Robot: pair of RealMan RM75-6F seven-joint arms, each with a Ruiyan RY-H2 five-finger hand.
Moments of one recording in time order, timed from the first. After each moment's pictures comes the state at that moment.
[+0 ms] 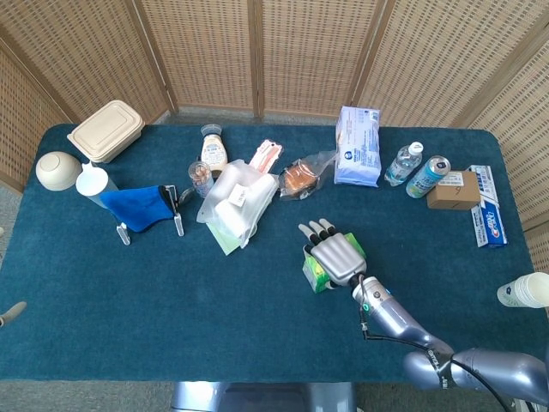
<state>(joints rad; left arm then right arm) -0.01 -0.75 -0.02 -1.91 1.54 1.56 -0.13 0.80 -1.40 0.11 -1.69 -1.08 0.88 -0.57</state>
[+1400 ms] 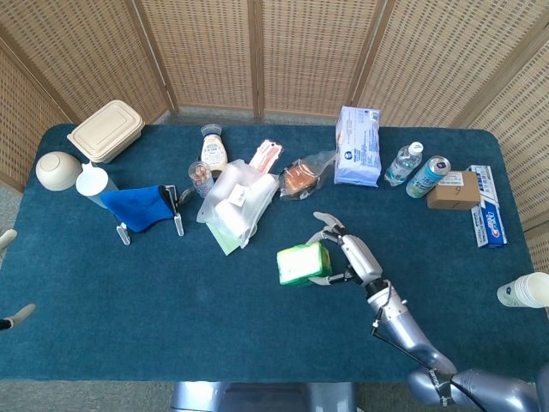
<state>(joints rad) -0.02 -0.76 -0.01 -1.93 1.55 1.53 -0.09 0.59 -1.55 0.12 -1.46 -1.39 1.12 0.57</state>
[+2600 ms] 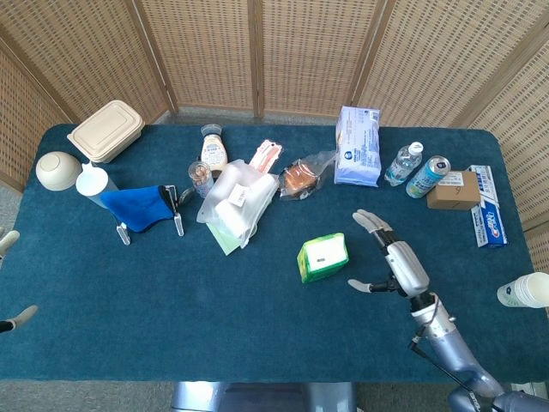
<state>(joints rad) -0.02 -0.76 -0.01 -1.94 1.57 1.55 -0.08 0.45 -1.40 0.06 -1.44 -1.59 1.37 0.52</state>
